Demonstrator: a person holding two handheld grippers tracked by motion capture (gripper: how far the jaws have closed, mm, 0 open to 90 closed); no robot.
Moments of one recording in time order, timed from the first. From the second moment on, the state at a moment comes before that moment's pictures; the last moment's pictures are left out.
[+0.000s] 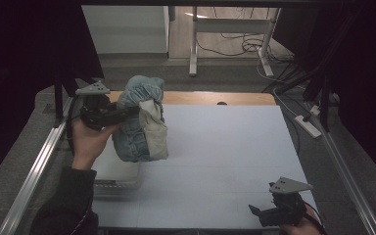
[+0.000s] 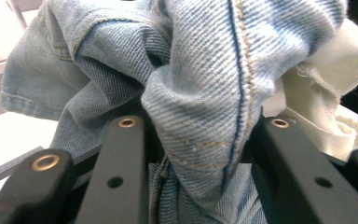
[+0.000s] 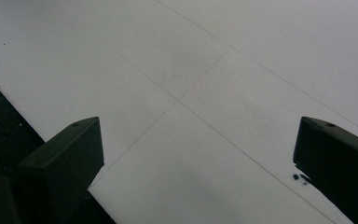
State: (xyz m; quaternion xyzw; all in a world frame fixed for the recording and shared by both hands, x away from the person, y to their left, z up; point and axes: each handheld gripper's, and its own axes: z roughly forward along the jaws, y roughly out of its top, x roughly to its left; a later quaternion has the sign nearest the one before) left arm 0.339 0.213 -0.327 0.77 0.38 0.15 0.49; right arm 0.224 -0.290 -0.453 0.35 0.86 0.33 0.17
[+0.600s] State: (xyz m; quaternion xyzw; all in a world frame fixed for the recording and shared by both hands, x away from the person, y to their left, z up) left arm 0.347 0.177 -0.333 0.78 0.35 0.13 0.49; right arm 0.224 -0.290 -0.454 0.35 0.86 0.32 0.17
